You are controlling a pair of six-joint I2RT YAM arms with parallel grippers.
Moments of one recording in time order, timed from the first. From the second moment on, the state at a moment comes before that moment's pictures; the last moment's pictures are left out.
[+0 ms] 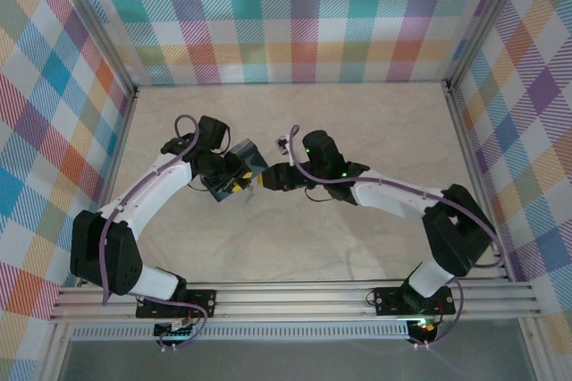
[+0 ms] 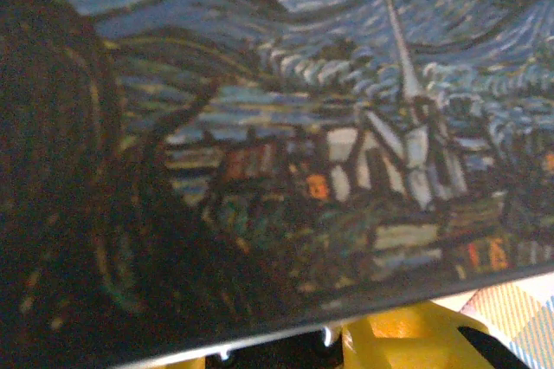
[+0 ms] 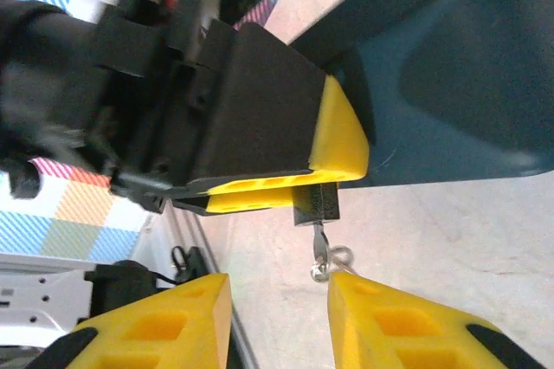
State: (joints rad) left arm -0.36 1.44 1.14 -0.84 0.32 -1.11; right arm 0.77 1.56 1.01 0.06 -0.57 0.61
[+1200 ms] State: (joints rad) left arm -0.37 1.52 1.21 -0.96 0.35 -1.13; right arm 1.06 1.62 0.80 0.52 0.04 -0.83
